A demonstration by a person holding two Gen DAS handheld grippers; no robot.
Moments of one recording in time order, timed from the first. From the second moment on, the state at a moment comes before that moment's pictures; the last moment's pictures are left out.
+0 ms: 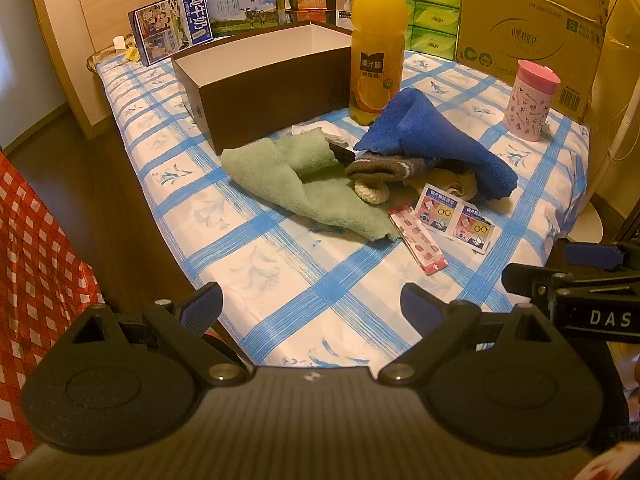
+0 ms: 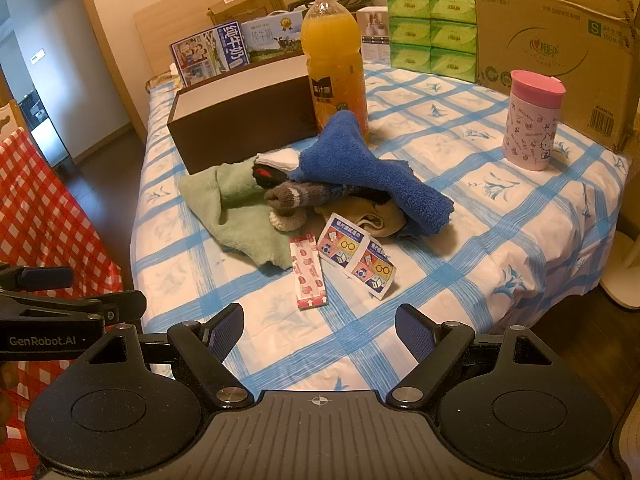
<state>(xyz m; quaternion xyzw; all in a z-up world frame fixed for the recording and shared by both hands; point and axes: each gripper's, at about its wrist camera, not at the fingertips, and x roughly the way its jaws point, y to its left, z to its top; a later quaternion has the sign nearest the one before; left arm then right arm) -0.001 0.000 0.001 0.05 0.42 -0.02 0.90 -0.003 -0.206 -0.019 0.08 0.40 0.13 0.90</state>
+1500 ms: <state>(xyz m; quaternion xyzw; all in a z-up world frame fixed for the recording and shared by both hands) 0.000 0.003 -0.006 0.05 0.43 -0.02 0.90 -0.002 -0.202 -0.019 0.08 0.40 0.13 0.90</state>
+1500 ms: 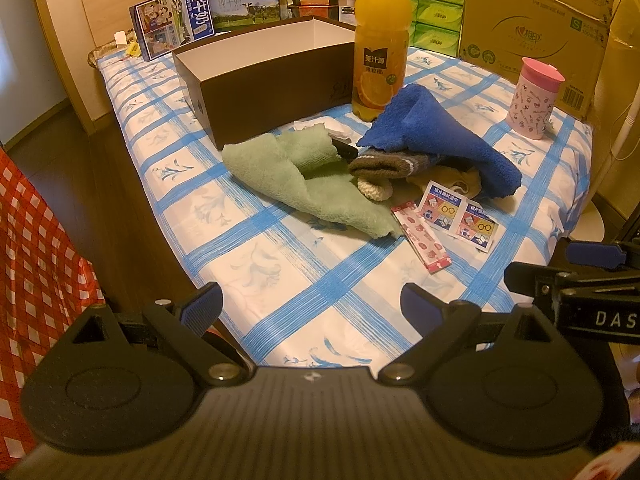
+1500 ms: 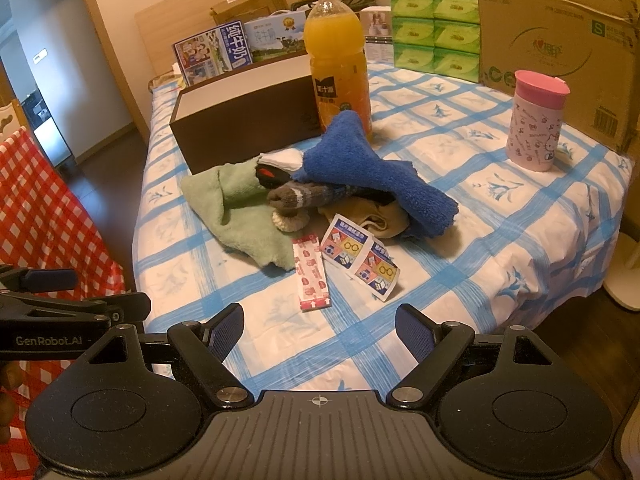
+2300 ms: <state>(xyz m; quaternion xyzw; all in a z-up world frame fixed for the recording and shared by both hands) 0.013 0.006 -0.019 0.04 0.43 -0.02 0.90 0.008 -0.201 -0.026 0.09 0.39 0.15 0.90</state>
